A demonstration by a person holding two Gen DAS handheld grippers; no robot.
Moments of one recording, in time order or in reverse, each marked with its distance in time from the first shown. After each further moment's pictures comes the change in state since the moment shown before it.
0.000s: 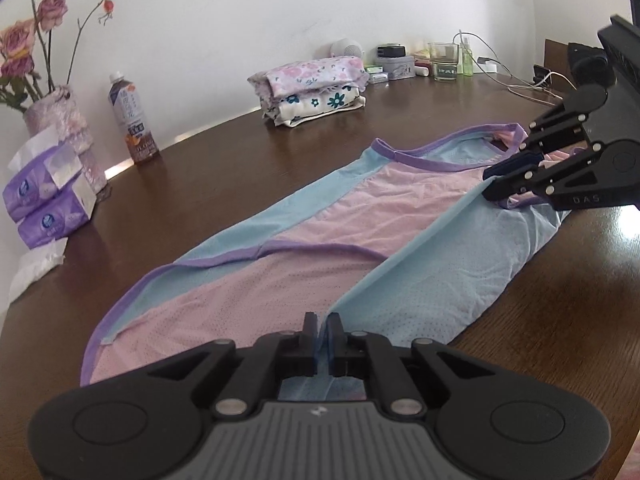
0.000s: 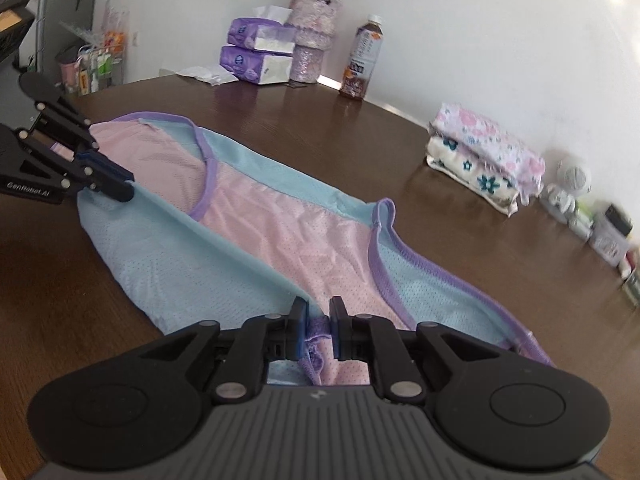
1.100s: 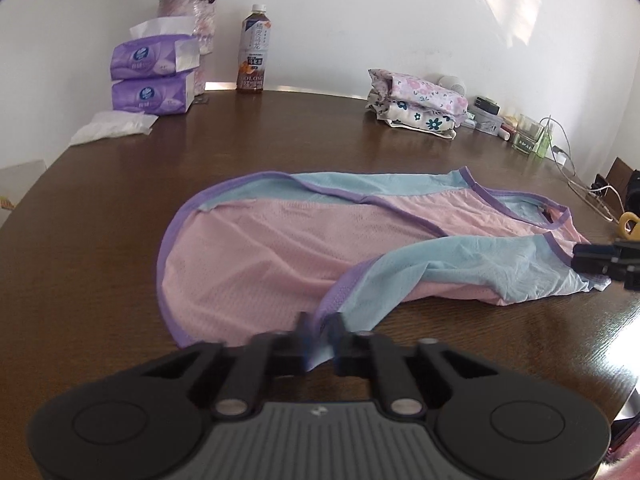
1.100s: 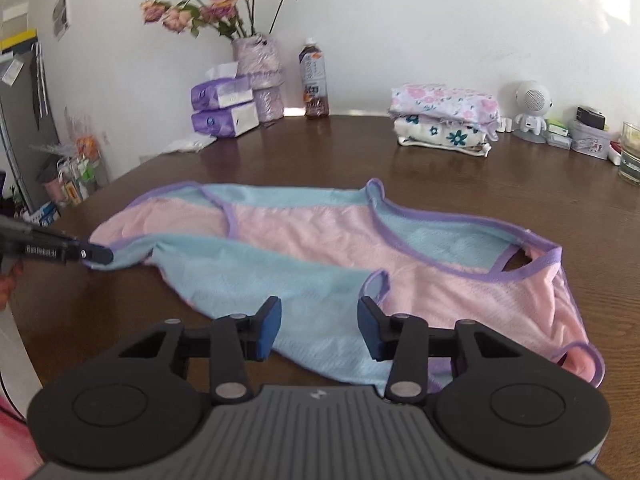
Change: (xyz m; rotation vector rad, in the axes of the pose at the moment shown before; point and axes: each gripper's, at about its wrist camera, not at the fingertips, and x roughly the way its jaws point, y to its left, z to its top) left arm -0.056 0.069 -0.069 -0.452 -0.006 -0.007; right arm -0.054 0.001 -0.036 0.335 -0.087 0.060
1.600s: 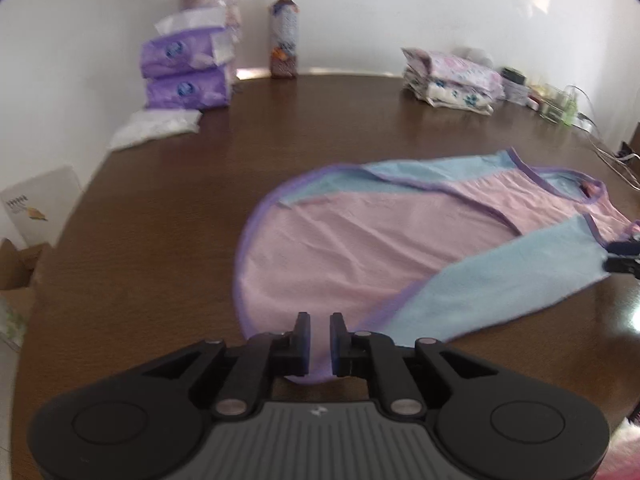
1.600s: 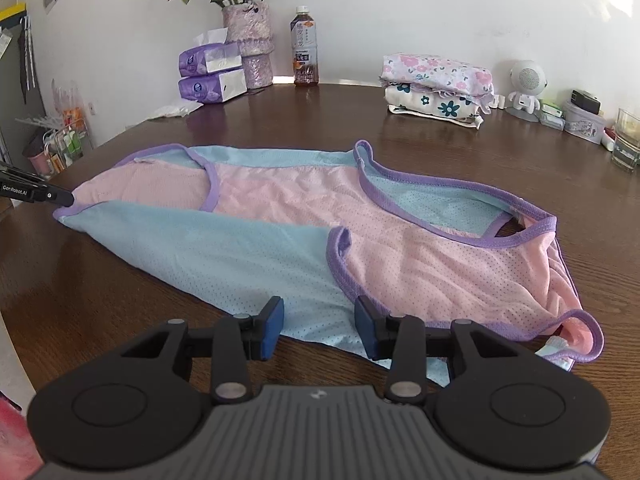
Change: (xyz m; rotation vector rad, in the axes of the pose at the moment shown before) left arm -0.020 0.041 0.026 0.089 0.047 0.120; right arm 0.005 0.000 -0.011 -0.002 0.055 -0.042
